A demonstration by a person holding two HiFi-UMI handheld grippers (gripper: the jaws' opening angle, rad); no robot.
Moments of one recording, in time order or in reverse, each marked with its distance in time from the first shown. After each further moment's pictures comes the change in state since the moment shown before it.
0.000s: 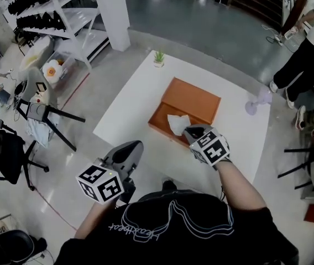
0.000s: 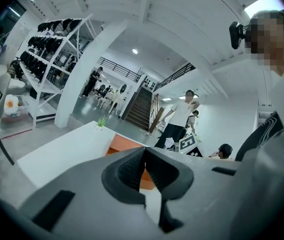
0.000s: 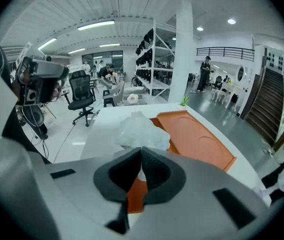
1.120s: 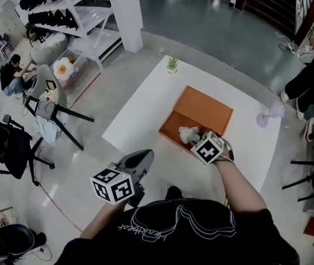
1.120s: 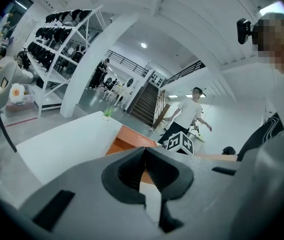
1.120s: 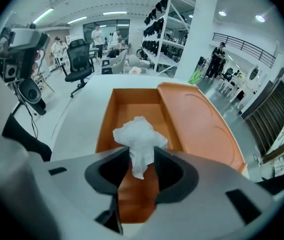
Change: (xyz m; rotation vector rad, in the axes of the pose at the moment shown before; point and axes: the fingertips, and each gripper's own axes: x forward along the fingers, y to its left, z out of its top) left arm 0.019 0.030 -0.027 -0.089 0.063 0.043; right arm 0.064 -0.026 -0.041 -0.135 0.301 -0.015
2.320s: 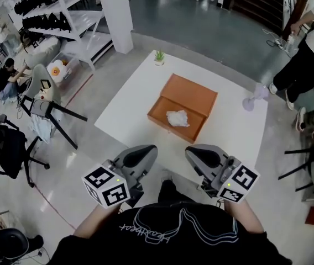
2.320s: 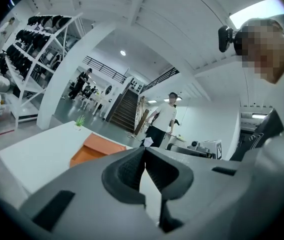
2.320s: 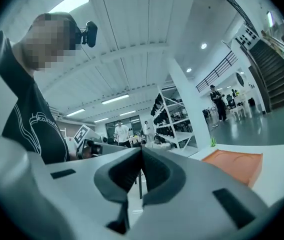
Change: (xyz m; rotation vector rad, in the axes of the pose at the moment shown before) left arm -0.038 -0.114 -0.004 0.138 -0.085 -0.214; right arm -0.265 0.120 0.034 0.293 -1.079 0.309
